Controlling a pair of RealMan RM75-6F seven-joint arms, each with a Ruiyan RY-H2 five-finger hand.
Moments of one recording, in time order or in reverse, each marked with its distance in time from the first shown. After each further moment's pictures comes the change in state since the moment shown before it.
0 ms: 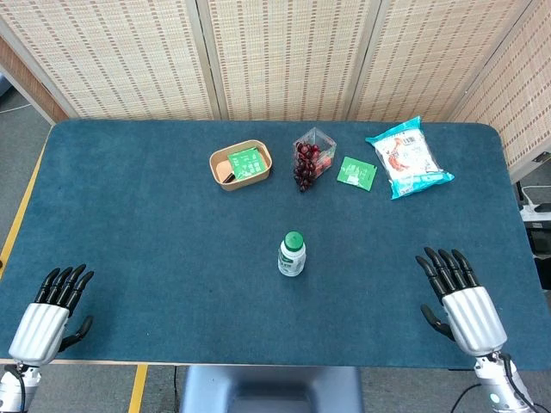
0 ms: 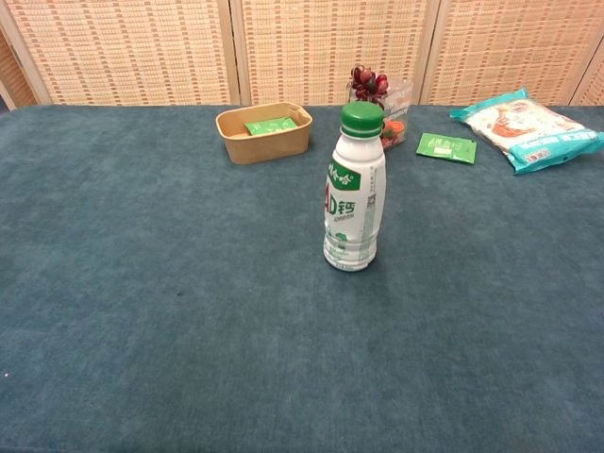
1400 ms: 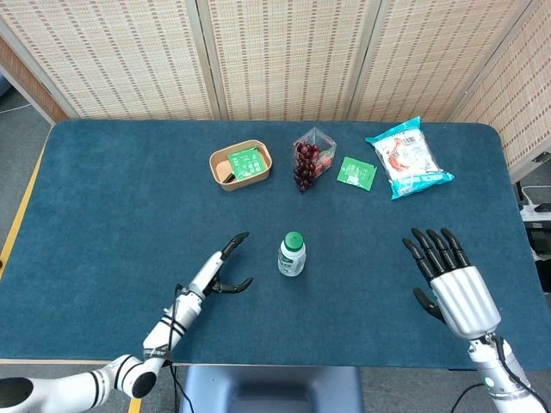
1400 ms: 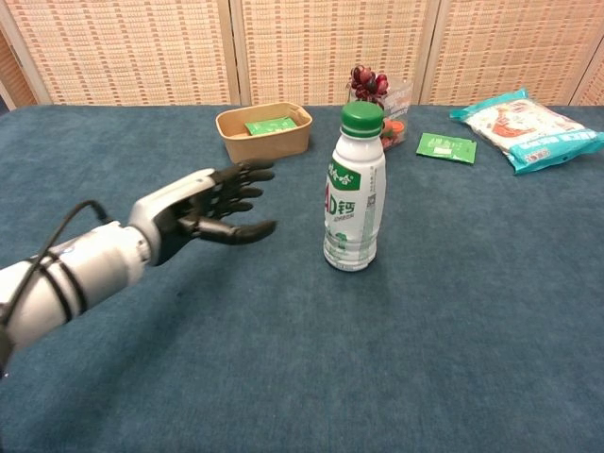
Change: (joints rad) left arm -0.558 -0.551 -0.256 0.115 -0.309 -0.625 -0.745; right arm 0.074 0.115 0.068 -0.168 0.030 -0.079 -0.125
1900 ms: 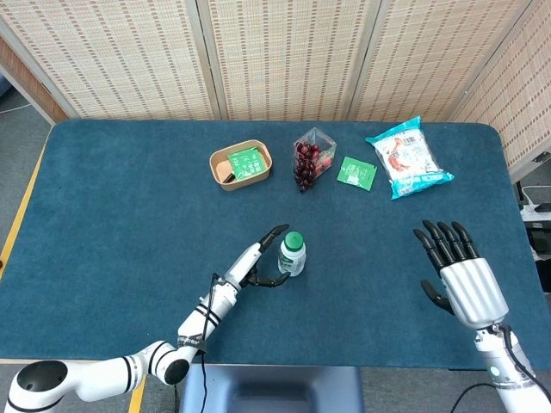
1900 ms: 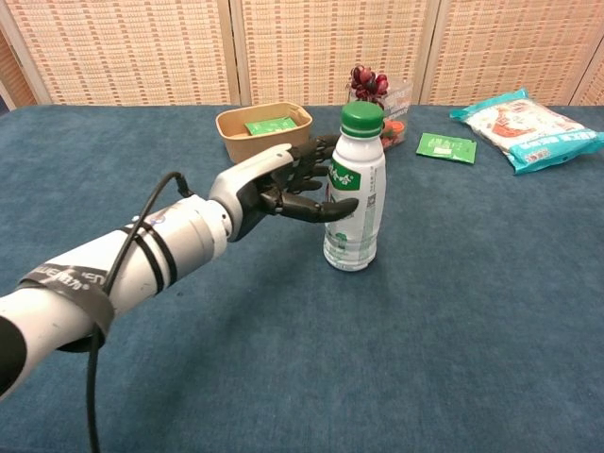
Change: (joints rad) left arm -0.140 -0.108 -0.099 0.029 -0.052 -0.063 0.089; right arm 0.016 0.014 0.022 0.016 0.078 -0.024 0.054
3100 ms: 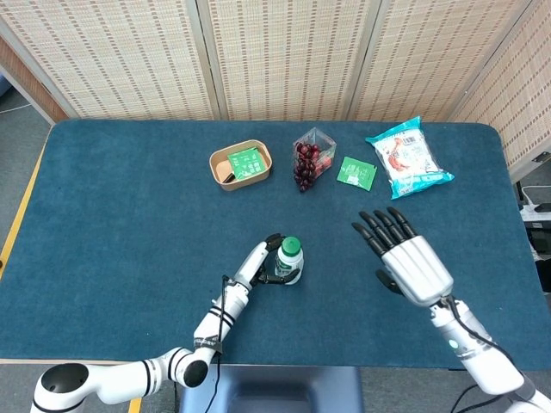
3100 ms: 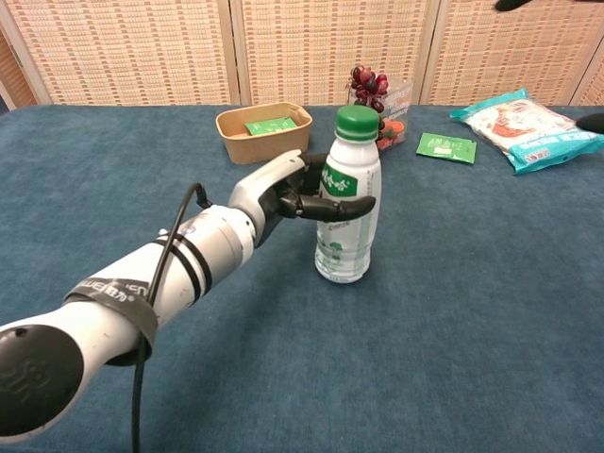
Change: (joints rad) left arm -0.014 -0.106 -0.042 0.039 -0.117 0.049 0.102; right arm 0.225 0.051 0.083 -0.147 0.088 -0.290 -0.131
